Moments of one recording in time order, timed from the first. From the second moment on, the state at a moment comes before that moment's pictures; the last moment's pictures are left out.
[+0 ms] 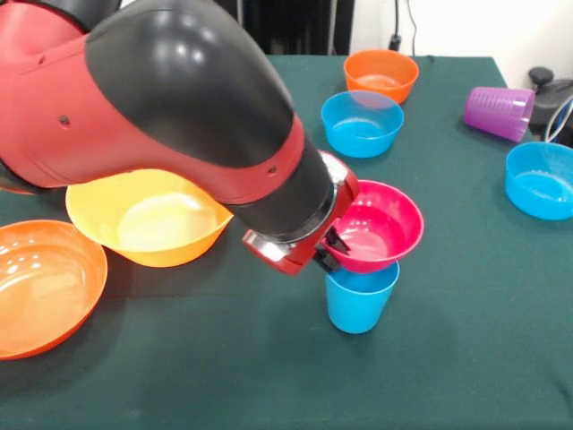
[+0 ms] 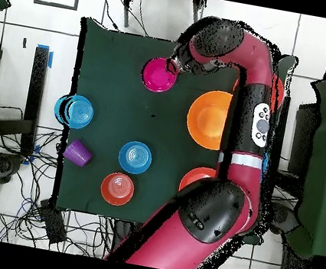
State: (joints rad) arm -0.59 -0.05 0.99 0.63 -0.60 1.56 0.88
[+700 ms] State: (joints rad) arm -0.53 -0.05 0.97 0.61 -0.57 1.56 0.88
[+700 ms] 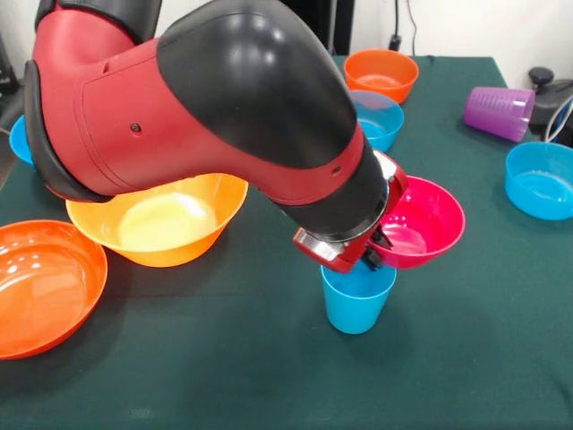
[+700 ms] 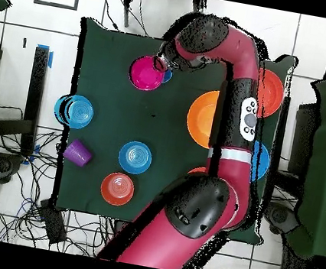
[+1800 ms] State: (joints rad) arm -0.49 -0.04 0.98 0.40 -0.60 1.60 0.88
